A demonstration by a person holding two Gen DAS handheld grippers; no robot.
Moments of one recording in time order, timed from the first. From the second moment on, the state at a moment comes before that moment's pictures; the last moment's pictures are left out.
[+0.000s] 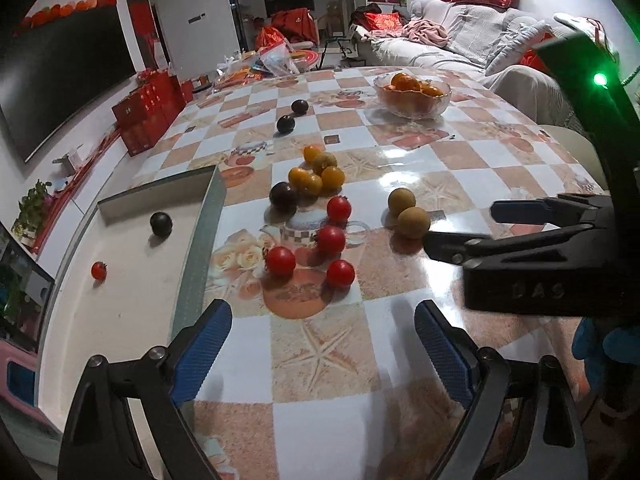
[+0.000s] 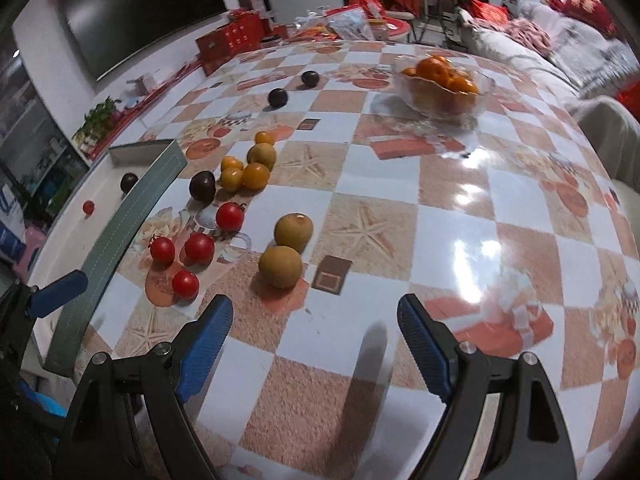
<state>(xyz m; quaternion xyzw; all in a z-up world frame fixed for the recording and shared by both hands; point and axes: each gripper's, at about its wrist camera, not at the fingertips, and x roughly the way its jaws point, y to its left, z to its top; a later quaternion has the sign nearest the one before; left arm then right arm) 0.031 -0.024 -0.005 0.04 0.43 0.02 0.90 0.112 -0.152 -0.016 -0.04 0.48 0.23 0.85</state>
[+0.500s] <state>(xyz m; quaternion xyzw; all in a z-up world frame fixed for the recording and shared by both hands) 0.061 -0.031 -0.031 0.04 0.45 0.03 0.89 0.126 -0.122 -0.029 -0.09 0.48 0.26 0.83</state>
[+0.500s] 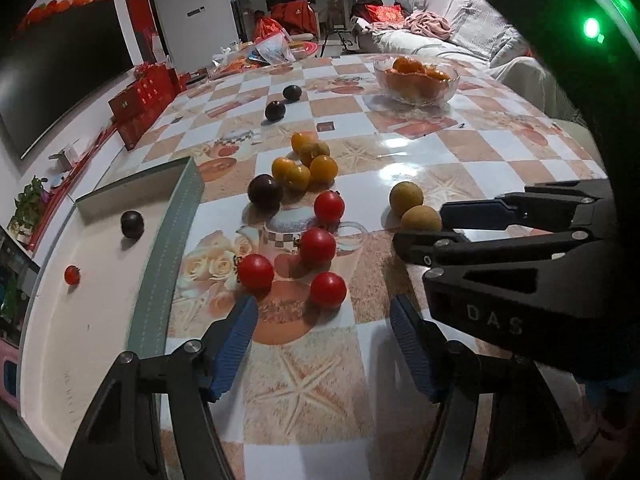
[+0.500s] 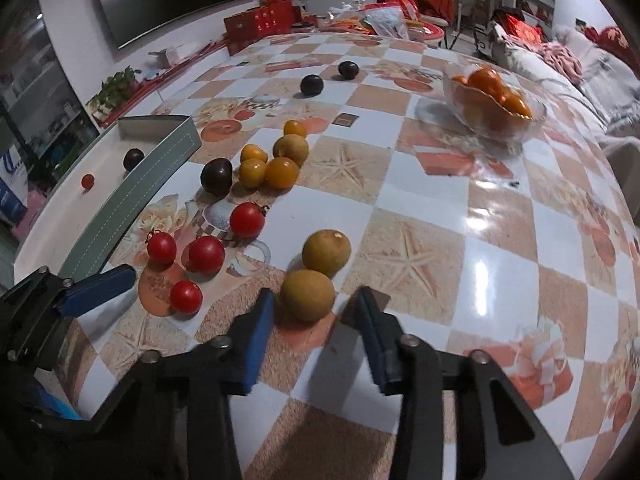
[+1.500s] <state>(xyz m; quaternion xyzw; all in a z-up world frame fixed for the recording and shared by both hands) 0.052 -0.018 -0.025 -0.02 0.44 0.00 0.90 0.110 -0.153 -0.017 -0.03 0.46 0.28 0.84</state>
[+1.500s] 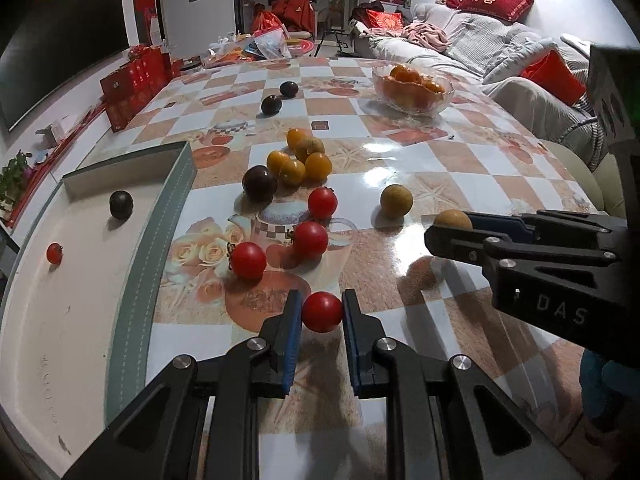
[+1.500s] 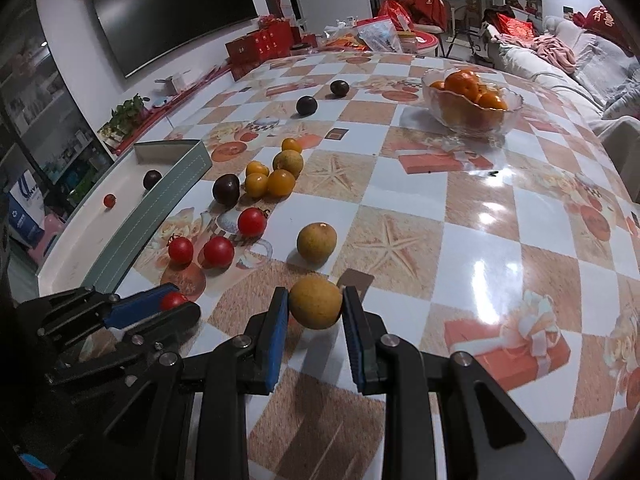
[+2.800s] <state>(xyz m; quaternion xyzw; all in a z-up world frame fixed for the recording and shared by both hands) -0.018 0.205 0.000 -0.06 0.45 0.14 0.88 0.043 0.056 0.029 -0.10 0.45 0.41 0.79</state>
